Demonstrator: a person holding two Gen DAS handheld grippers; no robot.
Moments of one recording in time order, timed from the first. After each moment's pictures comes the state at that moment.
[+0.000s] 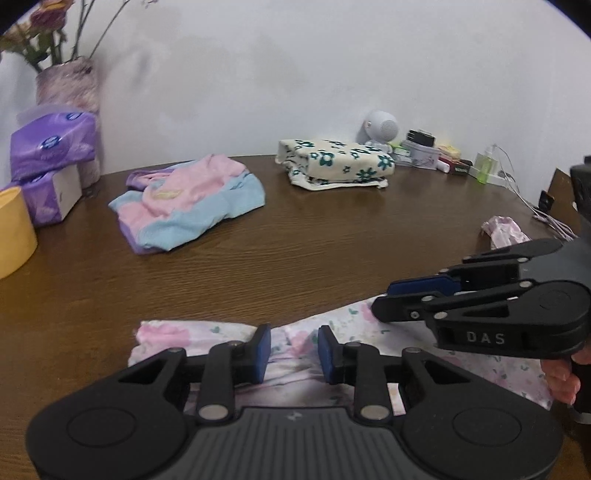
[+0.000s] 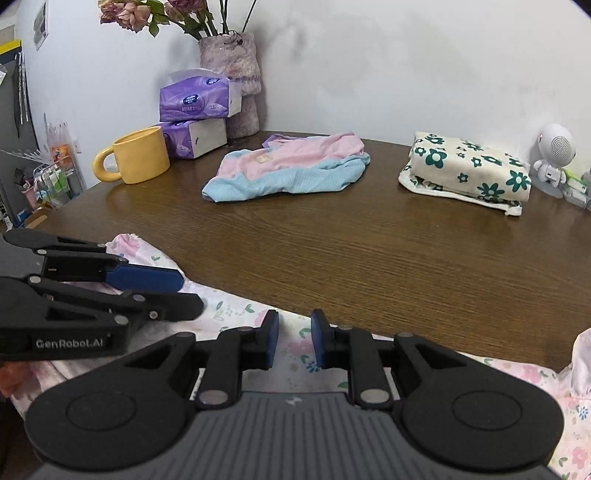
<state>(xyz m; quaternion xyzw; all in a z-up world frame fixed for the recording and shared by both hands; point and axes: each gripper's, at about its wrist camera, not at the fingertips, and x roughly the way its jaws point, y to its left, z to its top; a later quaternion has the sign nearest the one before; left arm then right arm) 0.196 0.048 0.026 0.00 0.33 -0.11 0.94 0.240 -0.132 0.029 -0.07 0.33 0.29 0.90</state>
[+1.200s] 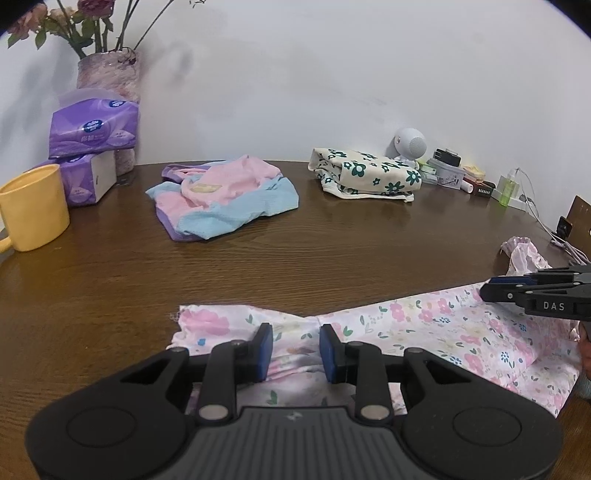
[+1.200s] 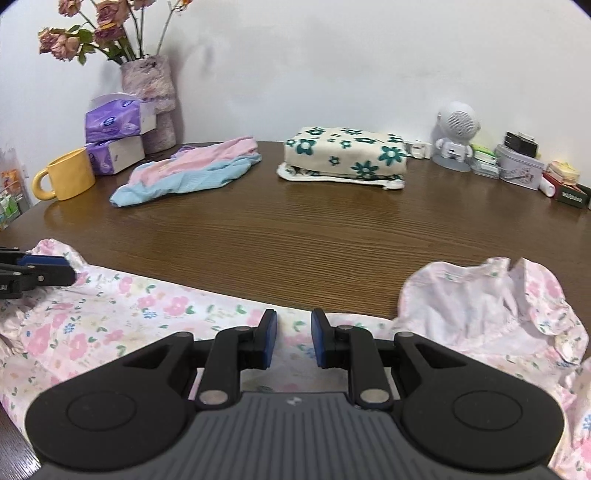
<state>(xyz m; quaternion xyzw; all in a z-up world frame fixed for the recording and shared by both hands) 0.180 0.066 0.026 -0.03 0.31 -0.07 0.95 0.241 -0.241 0.026 -0.05 0.32 0.19 0.93</state>
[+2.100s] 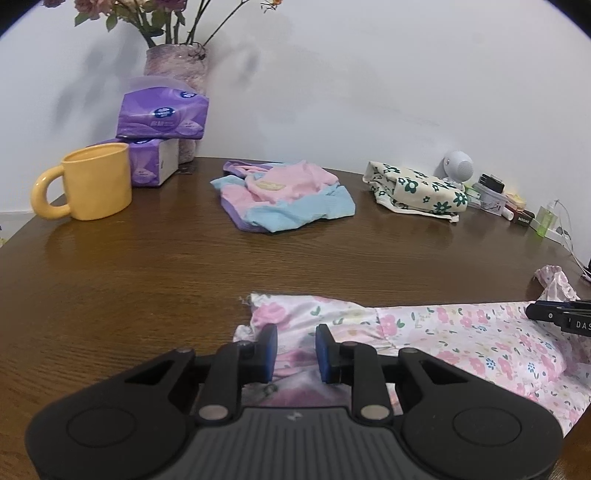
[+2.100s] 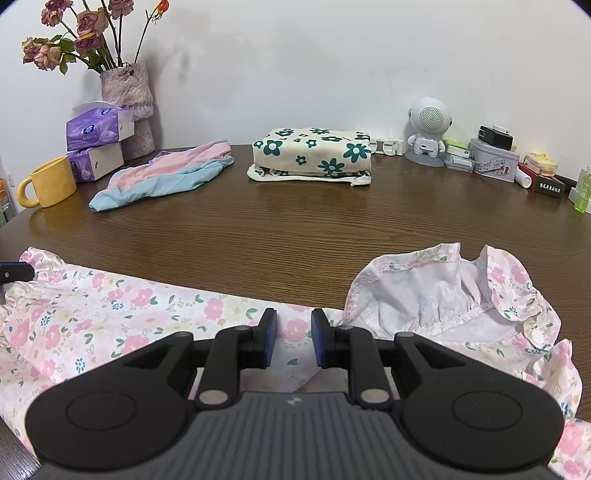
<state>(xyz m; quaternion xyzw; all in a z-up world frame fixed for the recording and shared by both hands) 0.158 0.092 0.025 -0.07 0.30 0.01 0.95 0.238 -0.264 0.022 -0.04 0.31 0.17 0.93</state>
